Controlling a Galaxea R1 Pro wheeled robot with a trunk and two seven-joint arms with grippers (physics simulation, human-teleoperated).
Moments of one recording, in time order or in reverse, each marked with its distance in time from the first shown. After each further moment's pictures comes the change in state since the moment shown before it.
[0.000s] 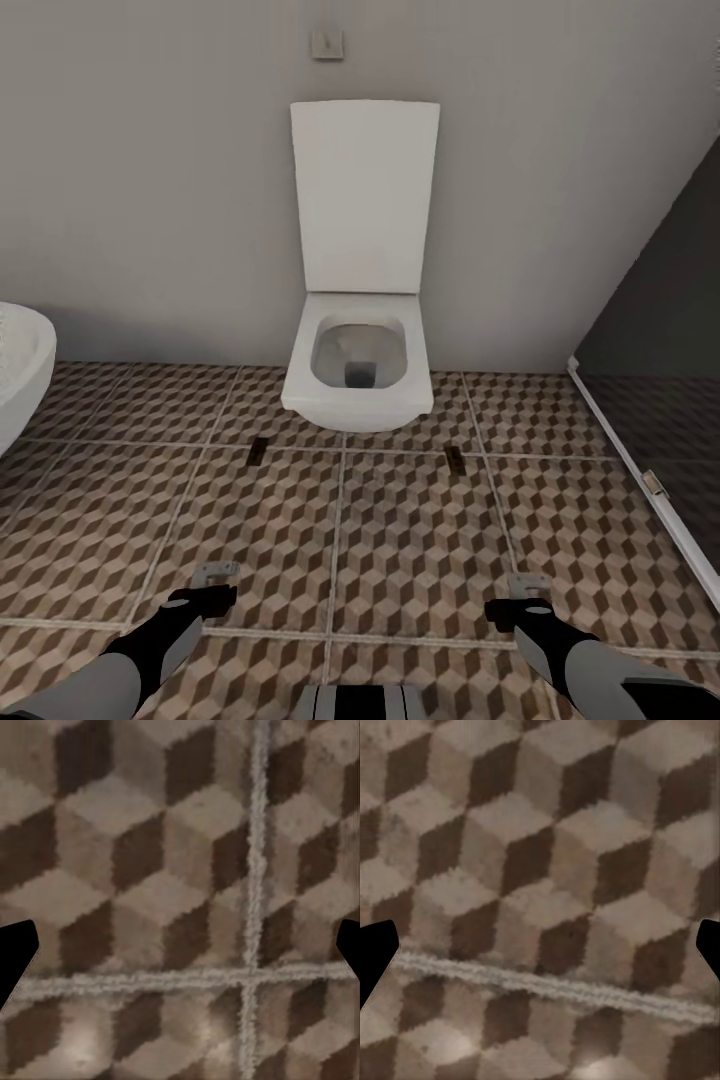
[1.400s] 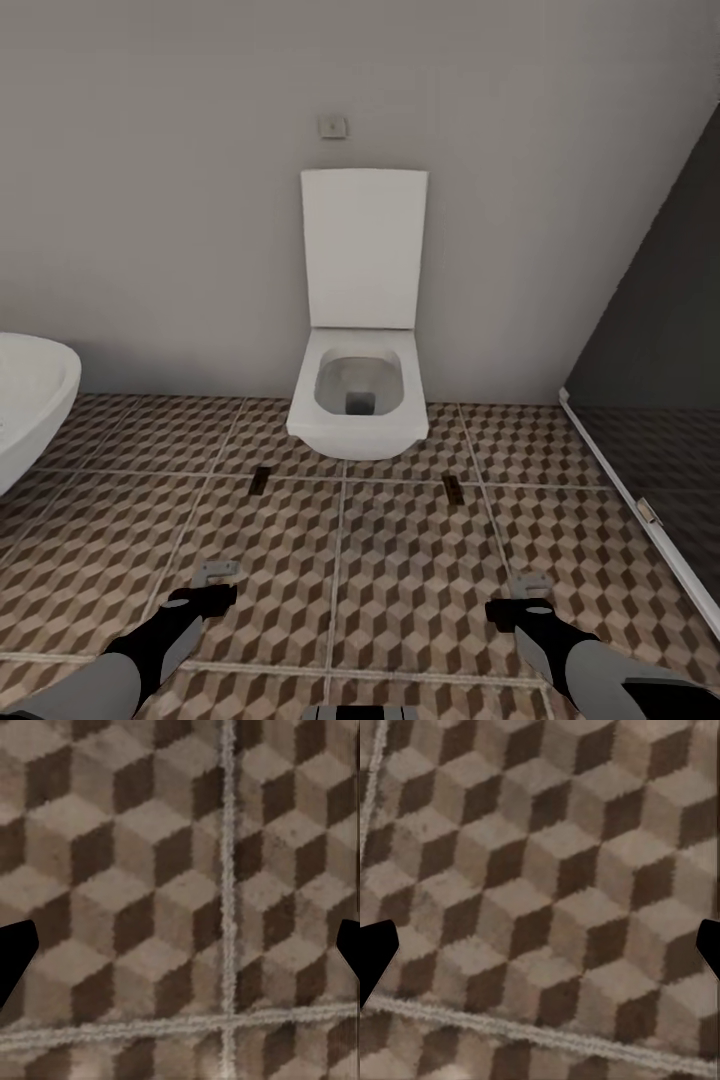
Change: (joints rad) left arm 0.000 0.000 -0.001 -0.001 0.000 -0.005 0.000; right arm 0.000 -0.002 0.000 0.000 0.002 0.000 0.000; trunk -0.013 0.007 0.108
